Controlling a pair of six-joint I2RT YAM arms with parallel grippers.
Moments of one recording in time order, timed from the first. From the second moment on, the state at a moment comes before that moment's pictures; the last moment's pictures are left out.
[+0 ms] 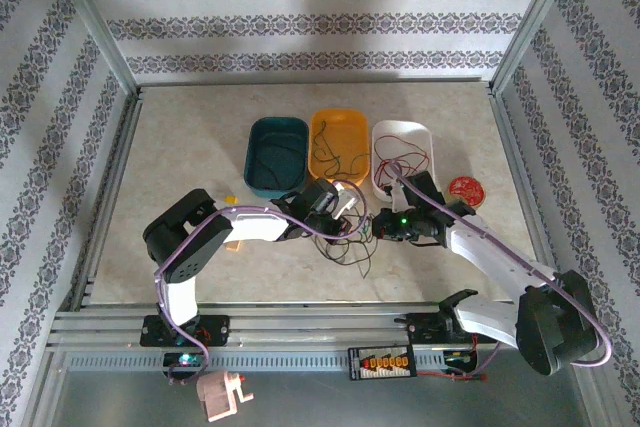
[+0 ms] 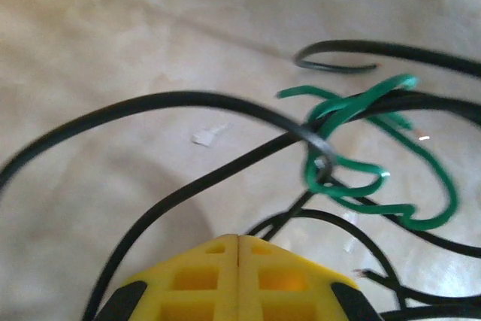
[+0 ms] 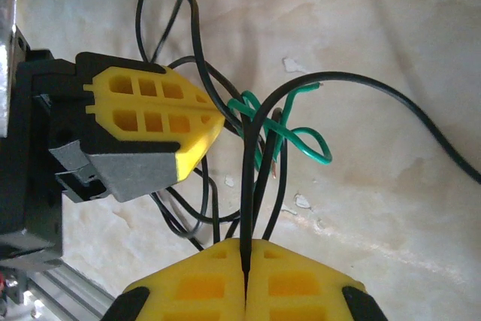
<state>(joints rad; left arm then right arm) -0.83 1.86 0.96 0.08 0.24 -0.24 0.38 1.13 0.64 -0.56 -0.43 0.50</state>
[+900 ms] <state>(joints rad) -0.80 1.50 0.69 0.12 0.09 -0.32 0.22 1.13 0.57 -0.65 -0.30 0.55</state>
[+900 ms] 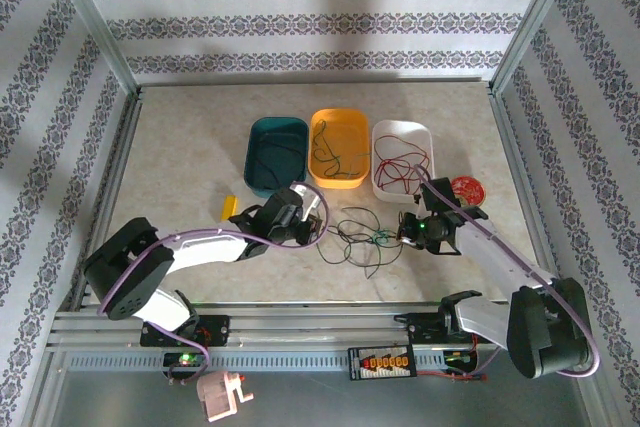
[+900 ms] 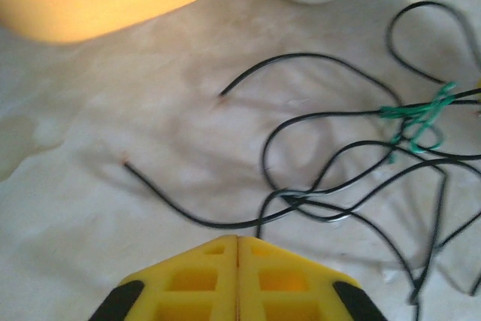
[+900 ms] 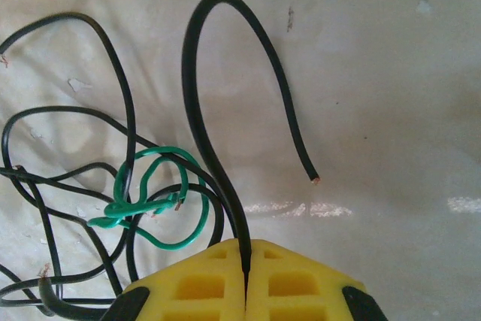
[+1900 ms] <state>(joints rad) -0.94 1.92 1.16 -0.03 0.36 -0.05 0.23 1.08 0.57 -0.64 -0.31 0.57</state>
